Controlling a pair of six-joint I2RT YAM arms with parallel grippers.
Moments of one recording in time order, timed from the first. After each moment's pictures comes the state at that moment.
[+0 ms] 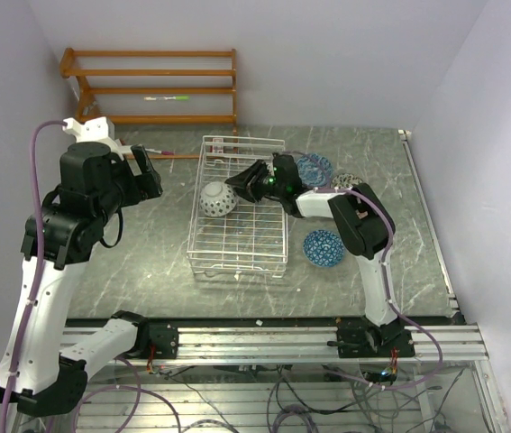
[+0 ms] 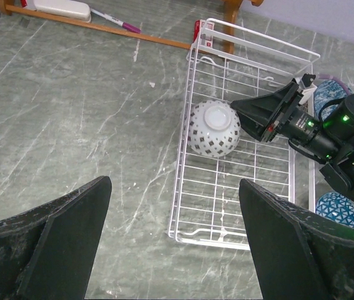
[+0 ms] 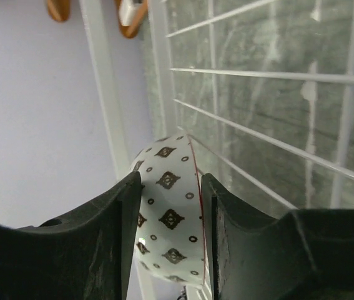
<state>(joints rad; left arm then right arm) -0.30 0.98 1.51 -0.99 -0.22 -0.40 0.53 2.22 1.32 0.58 -0.44 1.33</state>
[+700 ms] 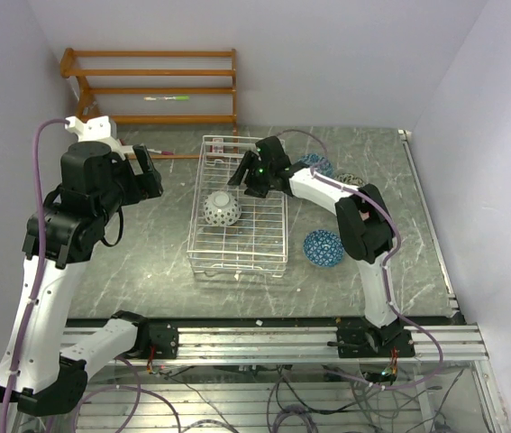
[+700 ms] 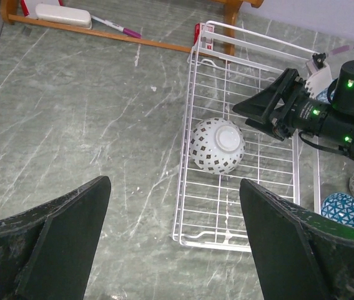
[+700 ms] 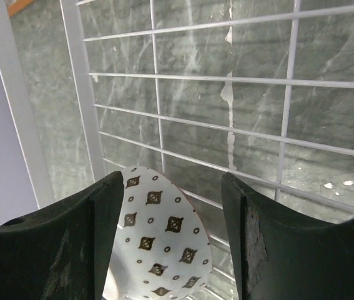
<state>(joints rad) -0.30 0.99 1.51 -0.97 -0.22 -0.36 0.58 2.18 1.63 -0.16 -0.18 0.93</state>
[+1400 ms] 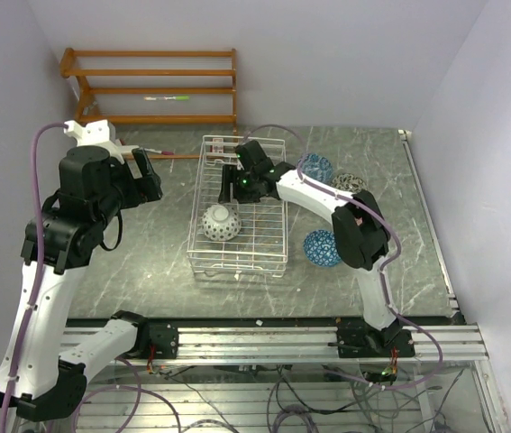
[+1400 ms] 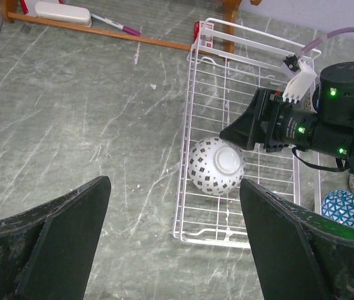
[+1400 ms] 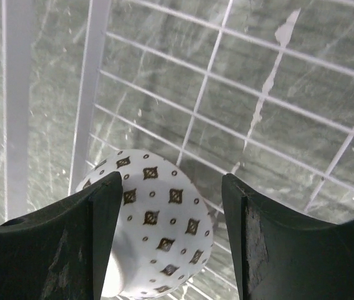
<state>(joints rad) -0.30 0.96 1.48 -0.97 -0.22 -0.36 0.70 2.17 1.76 -0.42 -0.11 0.58</state>
